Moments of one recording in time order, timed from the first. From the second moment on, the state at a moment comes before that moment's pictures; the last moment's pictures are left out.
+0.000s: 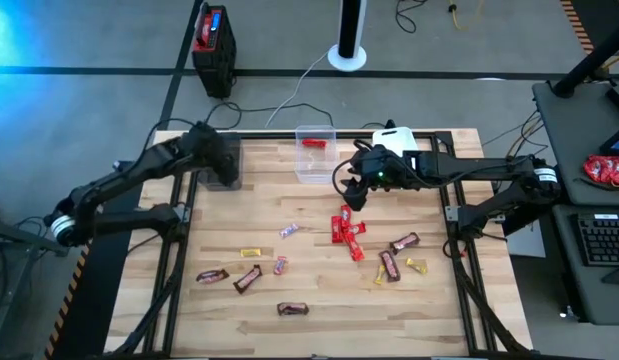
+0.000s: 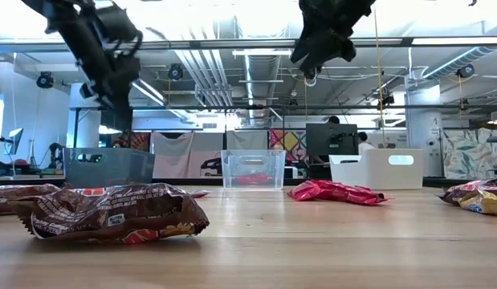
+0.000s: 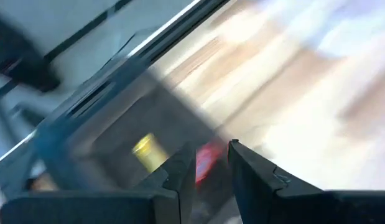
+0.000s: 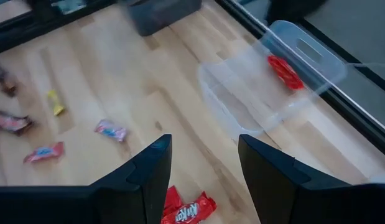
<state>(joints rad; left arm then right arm) 0.70 0.94 0.77 -0.72 -0.15 -0.04 -0.11 1.37 1.22 -0.59 0.25 0.34</state>
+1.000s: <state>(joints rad) -0.26 0.87 0.61 -0.43 -0.37 -0.16 0.02 1.80 1.28 -0.49 0.15 0.13</state>
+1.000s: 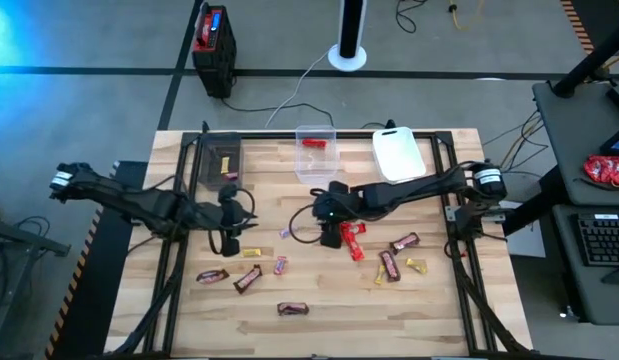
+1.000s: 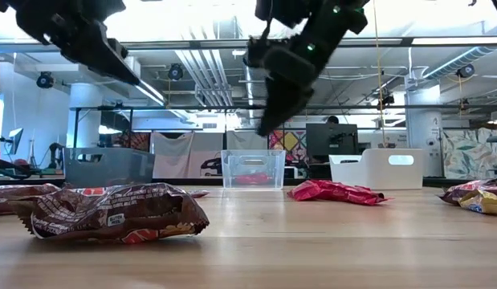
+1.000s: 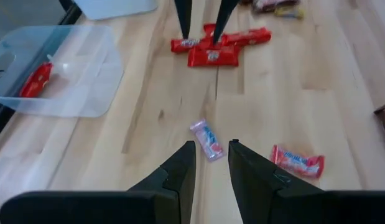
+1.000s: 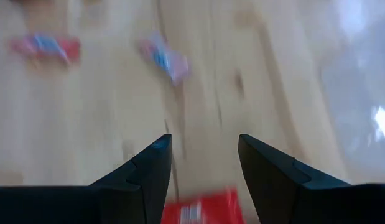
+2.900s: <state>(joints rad) -0.26 0.92 0.61 -0.28 -0.44 0.01 0.25 1.71 0.98 -1.19 -0.05 0.22</state>
